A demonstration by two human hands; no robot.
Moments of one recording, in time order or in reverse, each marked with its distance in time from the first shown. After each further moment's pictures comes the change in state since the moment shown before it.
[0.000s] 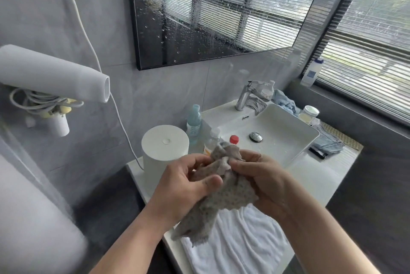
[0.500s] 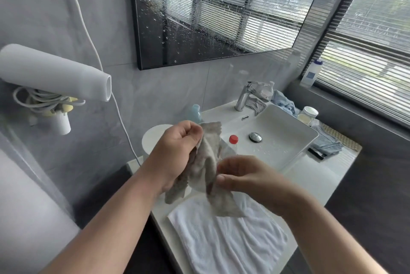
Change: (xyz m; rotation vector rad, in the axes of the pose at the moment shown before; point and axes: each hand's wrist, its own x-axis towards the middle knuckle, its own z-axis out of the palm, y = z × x) left_hand 0.040 0.033 -0.008 -0.029 0.112 -0.032; right_hand -0.003 0.001 -0.008 -0.715 -0.150 -0.065
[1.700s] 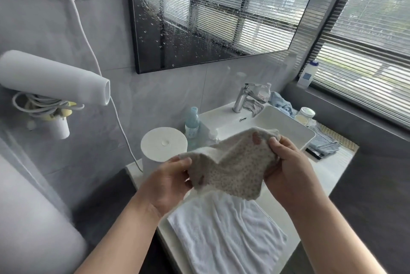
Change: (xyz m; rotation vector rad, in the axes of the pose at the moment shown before) left_hand 0.001 -0.075 -0.019 -0.693 -0.201 -0.322; right_hand -0.008 -0.010 -0.021 0.983 0.665 -0.117
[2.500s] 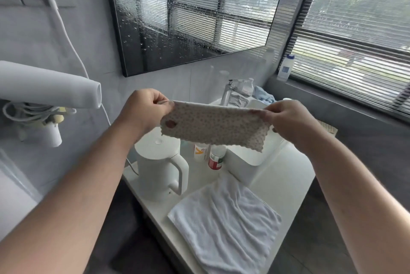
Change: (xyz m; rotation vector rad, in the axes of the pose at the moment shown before) left_hand 0.012 0.123 0.050 1.356 0.352 0.475; right_hand 0.003 -0.062 0.014 -1.379 0.153 -0.316
